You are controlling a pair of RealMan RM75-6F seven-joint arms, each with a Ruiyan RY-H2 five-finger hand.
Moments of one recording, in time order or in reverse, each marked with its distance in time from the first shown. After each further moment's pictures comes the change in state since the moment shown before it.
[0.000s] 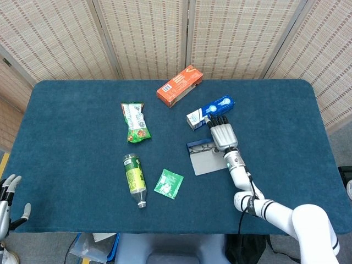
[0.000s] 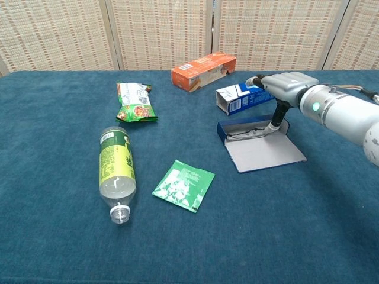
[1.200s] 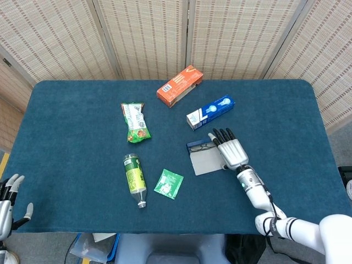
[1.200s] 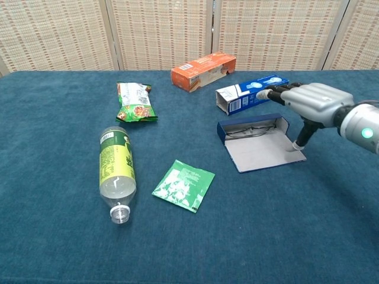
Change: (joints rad) left arm -0.005 -0.003 0.004 -0.009 0.015 -0.003 0.011; right arm -0.184 0.161 -0.172 -0.270 -0.250 0.189 0.084
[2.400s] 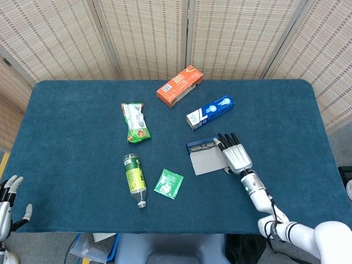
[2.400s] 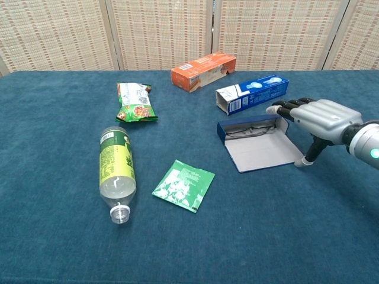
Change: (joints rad) left arm 0.008 -0.002 0.002 0.006 -0.007 0.005 -0.011; right arm -0.054 -0.078 0.000 0.165 -0.084 -0.026 0.071
